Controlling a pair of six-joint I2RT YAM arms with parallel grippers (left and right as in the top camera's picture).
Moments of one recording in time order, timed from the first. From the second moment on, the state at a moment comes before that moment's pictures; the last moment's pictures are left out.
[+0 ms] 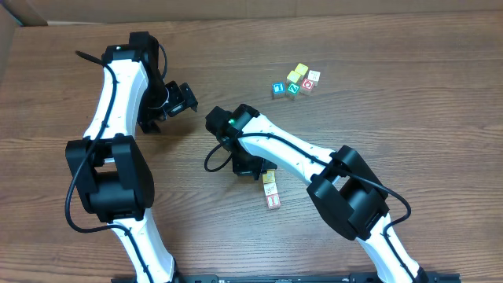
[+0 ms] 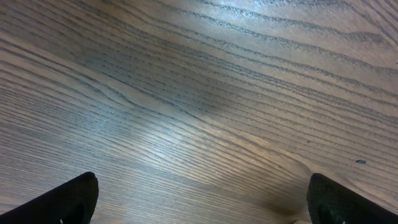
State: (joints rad) left arm 0.06 2.10 1.79 -1.27 0.13 -0.46; right arm 0.85 2.29 1.86 -1.27 0.06 0.80
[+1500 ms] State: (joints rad) left arm 0.06 2.10 1.79 -1.27 0.13 -0.46; right arm 0.69 2.28 1.83 -1.13 0.00 0.69
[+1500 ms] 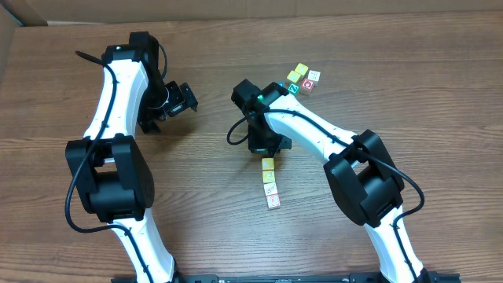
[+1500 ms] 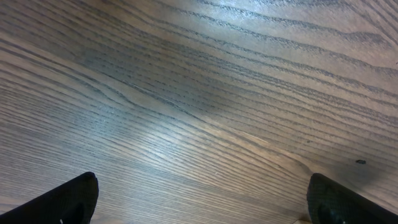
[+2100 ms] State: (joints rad) left arm 0.06 2.10 1.79 -1.27 0.13 -0.46; right arm 0.69 2.28 1.83 -1.18 -0.05 0.64
